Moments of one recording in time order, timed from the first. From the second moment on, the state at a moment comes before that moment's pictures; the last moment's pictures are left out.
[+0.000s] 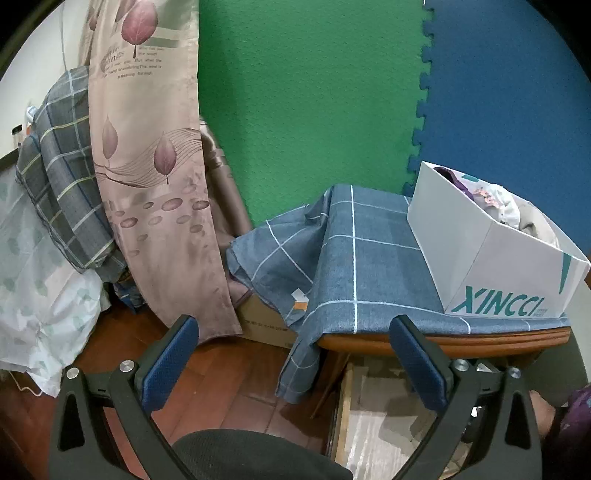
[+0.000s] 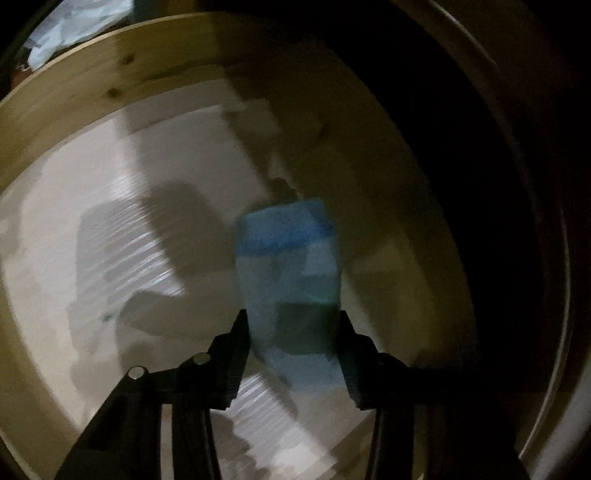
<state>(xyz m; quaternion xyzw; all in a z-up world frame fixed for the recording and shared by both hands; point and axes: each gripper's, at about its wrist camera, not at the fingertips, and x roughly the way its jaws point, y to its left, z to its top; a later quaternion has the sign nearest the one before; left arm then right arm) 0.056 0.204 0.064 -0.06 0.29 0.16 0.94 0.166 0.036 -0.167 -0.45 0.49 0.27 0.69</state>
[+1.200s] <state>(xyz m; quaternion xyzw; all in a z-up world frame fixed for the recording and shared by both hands) 0.057 0.186 0.066 -0.02 0.28 0.16 0.95 0.099 -0.105 0.010 -0.02 0.54 0.34 0.77</state>
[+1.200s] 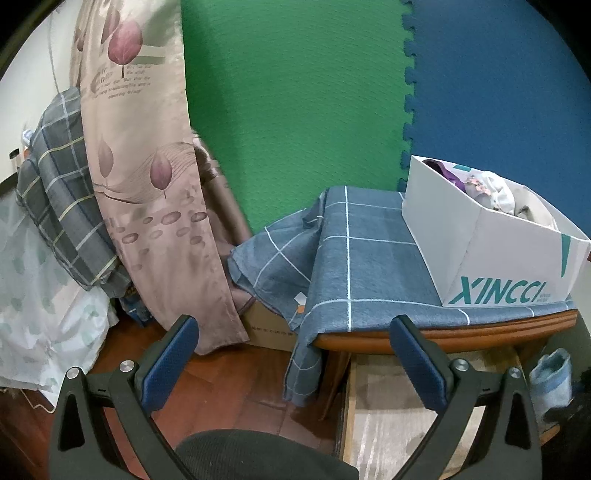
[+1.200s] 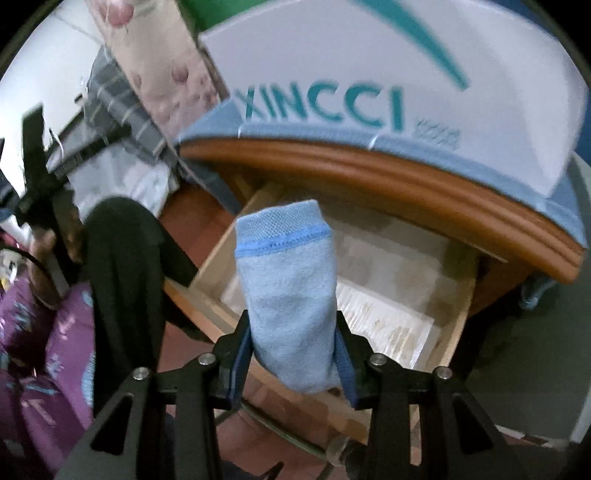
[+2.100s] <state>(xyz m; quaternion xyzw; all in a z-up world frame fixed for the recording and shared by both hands) 0.055 0.185 0.069 -0.02 0.27 0.16 0.95 0.109 -0.166 0.118 0.05 0.44 0.29 0.85</state>
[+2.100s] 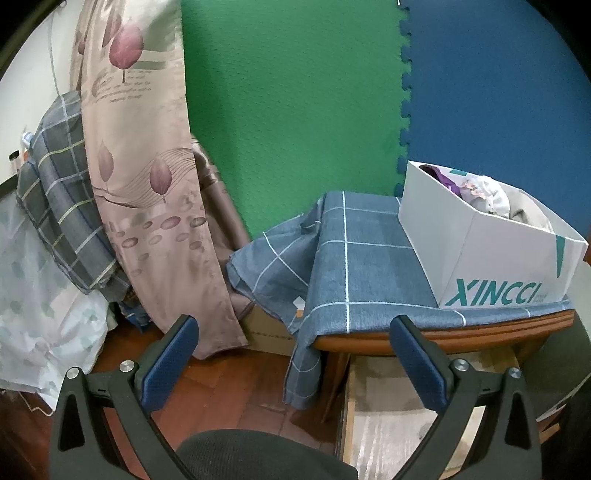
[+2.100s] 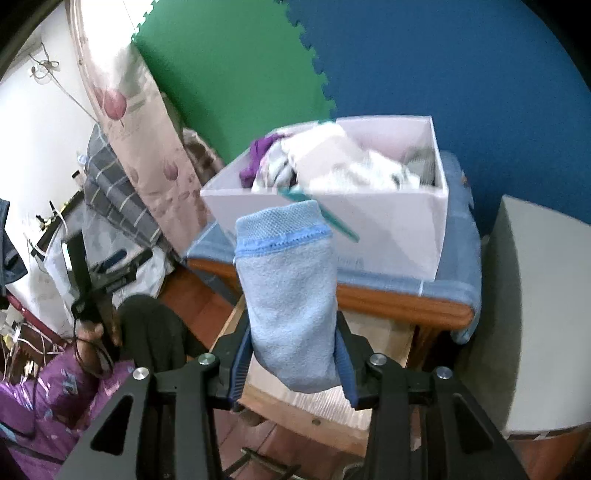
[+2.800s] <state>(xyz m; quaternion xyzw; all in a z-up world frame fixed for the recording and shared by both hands) 0.055 0.185 0.069 -0.03 0.28 0.16 0.95 0.236 -0.153 0.171 0.02 0.40 0.25 0.88</state>
